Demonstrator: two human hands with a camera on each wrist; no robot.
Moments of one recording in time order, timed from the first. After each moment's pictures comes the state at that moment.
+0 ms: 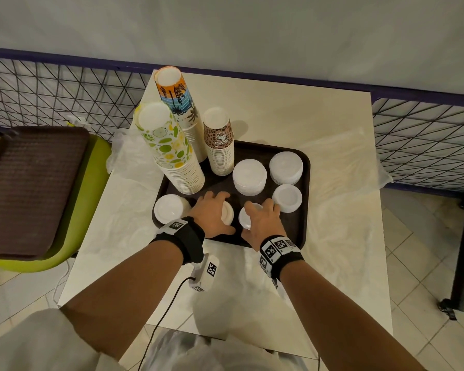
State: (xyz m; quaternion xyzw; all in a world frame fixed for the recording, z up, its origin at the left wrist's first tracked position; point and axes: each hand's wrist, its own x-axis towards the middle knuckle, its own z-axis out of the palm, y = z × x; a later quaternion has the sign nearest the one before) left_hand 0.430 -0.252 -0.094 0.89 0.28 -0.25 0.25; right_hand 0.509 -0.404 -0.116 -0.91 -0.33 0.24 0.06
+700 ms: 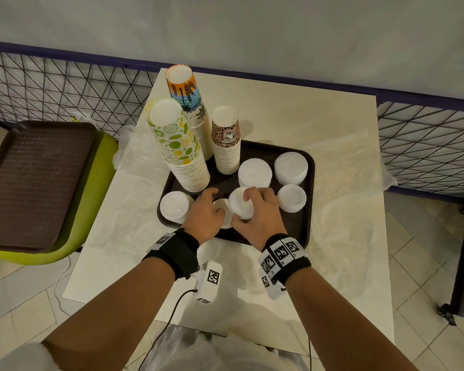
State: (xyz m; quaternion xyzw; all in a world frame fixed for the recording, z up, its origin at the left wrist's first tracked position) left_hand 0.400 -0.261 -0.084 0.80 0.39 -0.04 0.44; right_hand 0.497 -0.400 -0.083 -0.86 -0.33 0.20 0.33
